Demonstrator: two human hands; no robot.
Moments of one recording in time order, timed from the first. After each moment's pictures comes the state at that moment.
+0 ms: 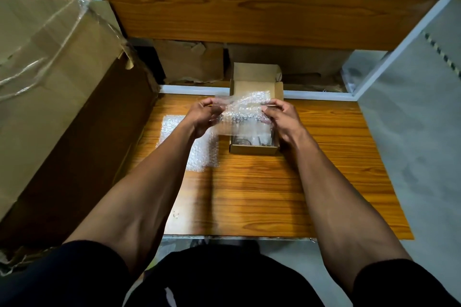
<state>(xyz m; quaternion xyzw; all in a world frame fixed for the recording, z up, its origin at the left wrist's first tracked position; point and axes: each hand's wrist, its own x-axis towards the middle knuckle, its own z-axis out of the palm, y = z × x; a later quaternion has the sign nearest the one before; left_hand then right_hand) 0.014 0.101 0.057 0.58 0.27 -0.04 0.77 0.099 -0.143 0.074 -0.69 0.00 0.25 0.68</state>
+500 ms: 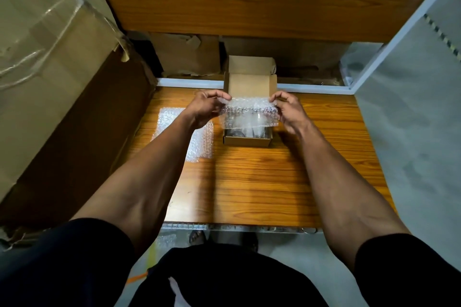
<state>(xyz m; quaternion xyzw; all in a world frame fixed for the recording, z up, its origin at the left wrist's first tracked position) 0.016 0.074 0.071 0.63 0.21 -0.05 0.74 0.104 -0.185 0.085 -0.71 -0.04 0.25 0.65</state>
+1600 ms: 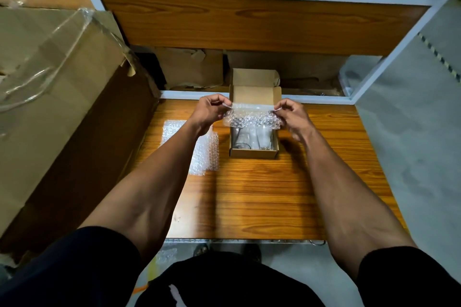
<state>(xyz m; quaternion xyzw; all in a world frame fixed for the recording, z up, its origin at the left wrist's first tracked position) 0.028 0.089 0.076 0.66 0.17 0.01 0.73 0.114 -0.169 0.090 -0.75 -0.02 0.21 0.63</state>
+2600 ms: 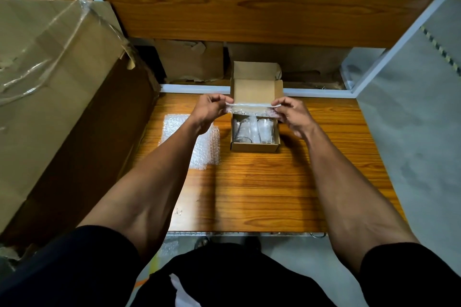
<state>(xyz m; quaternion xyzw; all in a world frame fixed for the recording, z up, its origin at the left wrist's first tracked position) 0.021 0.088 0.068 0.64 0.19 0.01 0.74 0.112 -0.173 0.080 -0.75 -0.03 0.24 0.62</state>
